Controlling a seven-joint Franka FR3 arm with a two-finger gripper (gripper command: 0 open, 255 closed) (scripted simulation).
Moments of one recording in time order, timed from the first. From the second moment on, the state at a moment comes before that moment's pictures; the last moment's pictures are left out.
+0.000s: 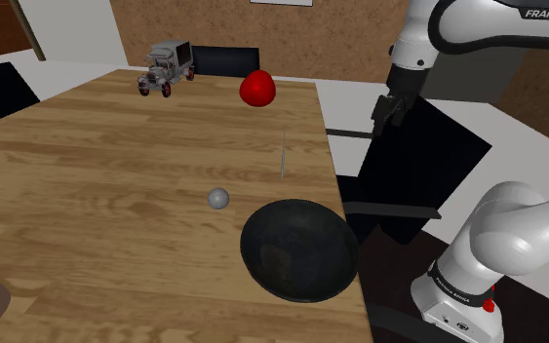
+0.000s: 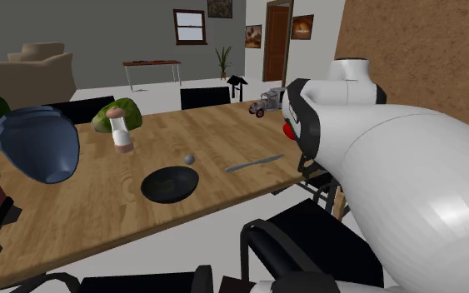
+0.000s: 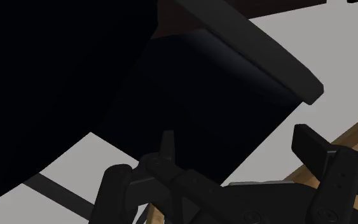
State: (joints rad) arm -0.01 -0.80 -0.07 -2.41 -0.08 1.63 0.08
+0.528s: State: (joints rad) arm 0.04 -0.77 0.06 -2.39 0.01 1.66 0.24
